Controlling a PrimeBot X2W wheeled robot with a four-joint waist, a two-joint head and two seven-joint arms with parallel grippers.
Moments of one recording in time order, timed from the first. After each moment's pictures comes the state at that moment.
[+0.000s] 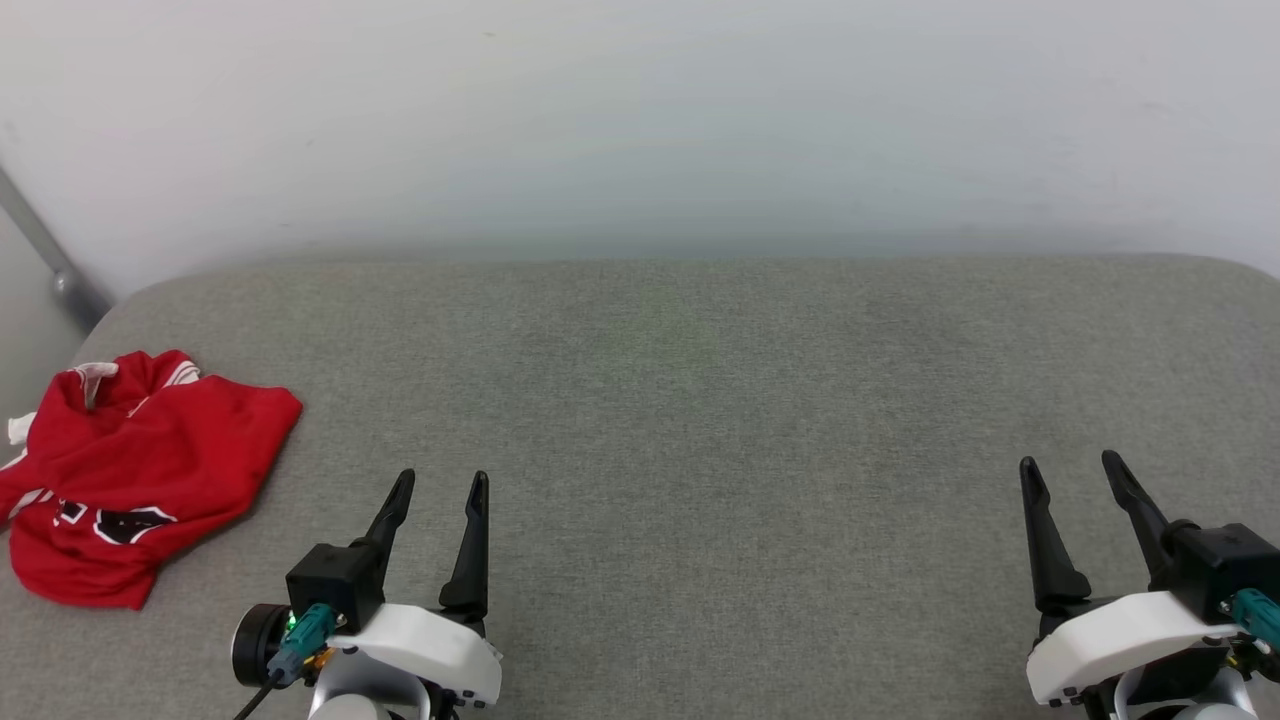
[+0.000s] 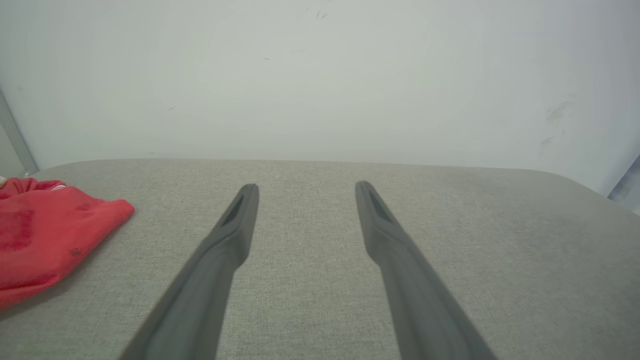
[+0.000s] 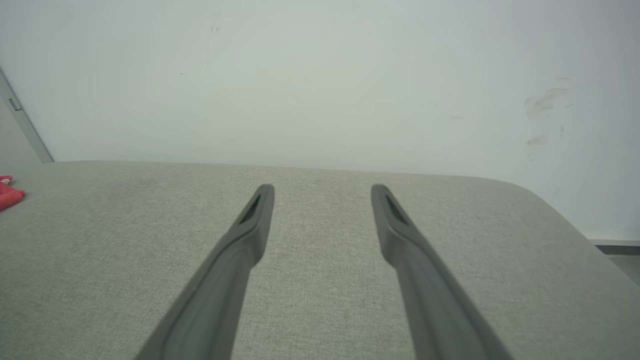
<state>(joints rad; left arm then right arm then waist) -0.11 0.06 -0.09 0.31 -0.20 -0.11 -0.26 0.00 -0.05 -0.08 0.04 0.05 0.13 -0.06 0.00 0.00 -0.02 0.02</state>
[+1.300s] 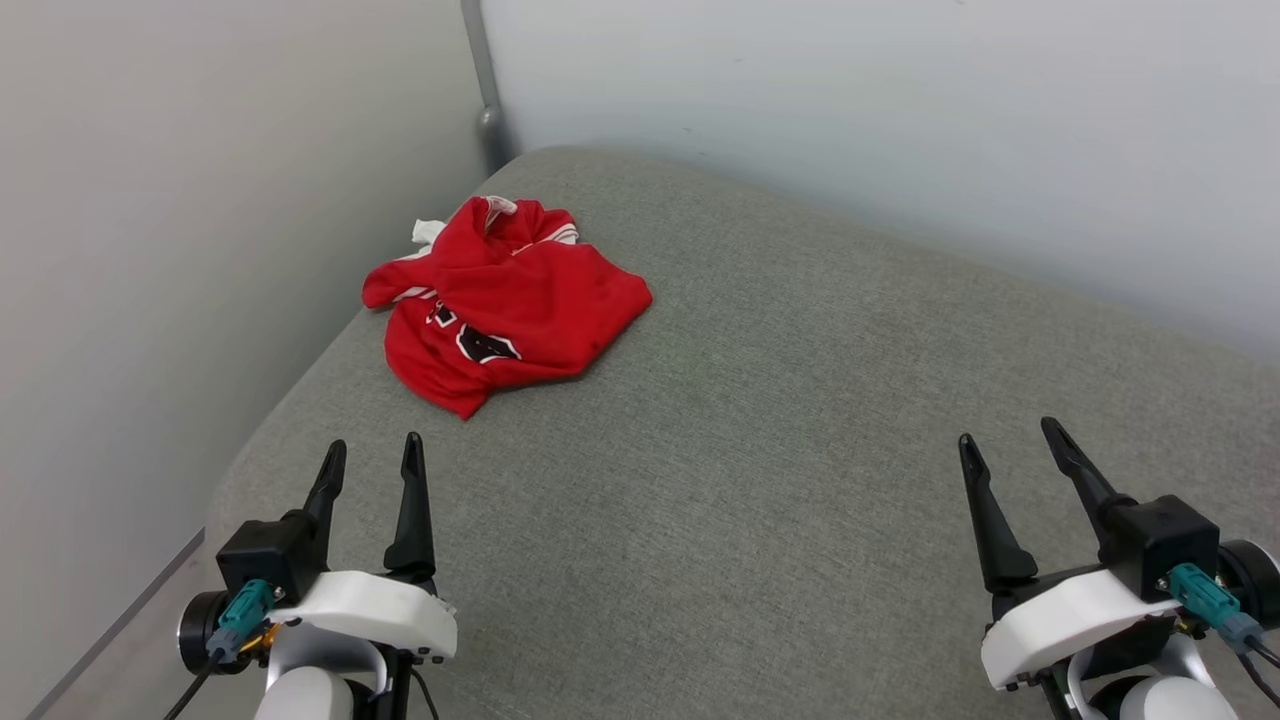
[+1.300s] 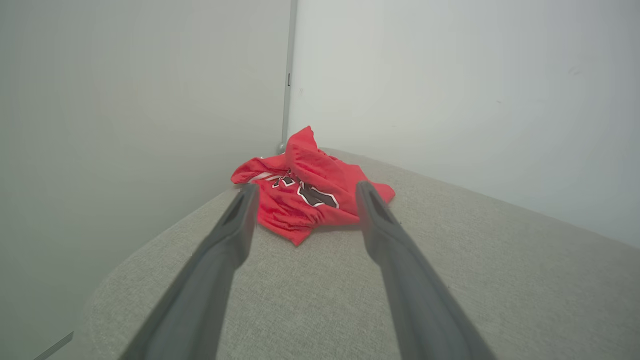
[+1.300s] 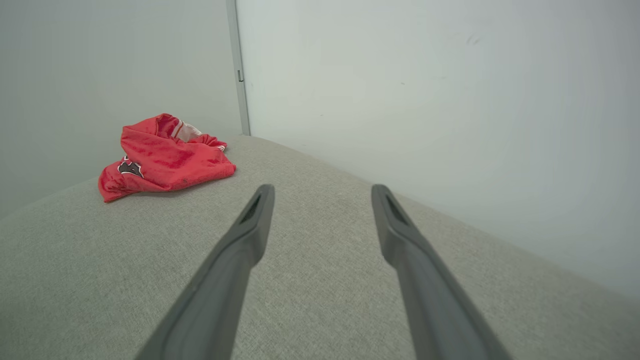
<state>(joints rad) -0.15 0.06 0.01 0.30 -0.23 -0.07 -0.26 -0.04 -0.06 0.01 0.01 0.01 0.13 -0.05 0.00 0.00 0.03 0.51</state>
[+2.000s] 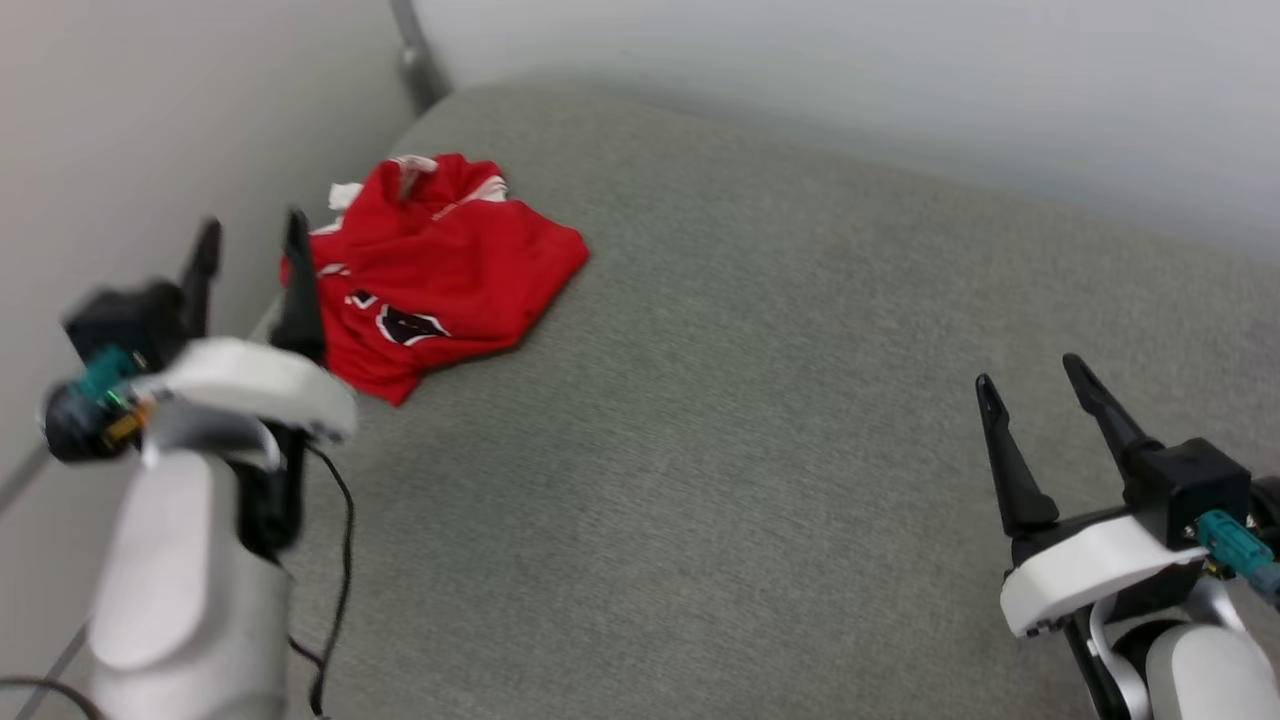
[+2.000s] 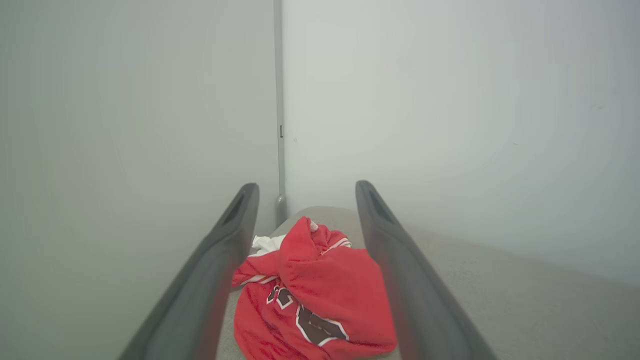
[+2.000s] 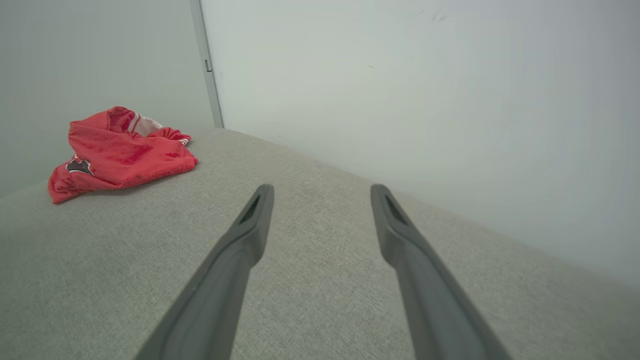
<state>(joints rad) -0.47 0.15 0.06 0.36 -0.25 -0.07 -0.17 -0.10 -0.10 0.02 -0.03 0.01 0.13 -0.02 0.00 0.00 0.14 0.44</state>
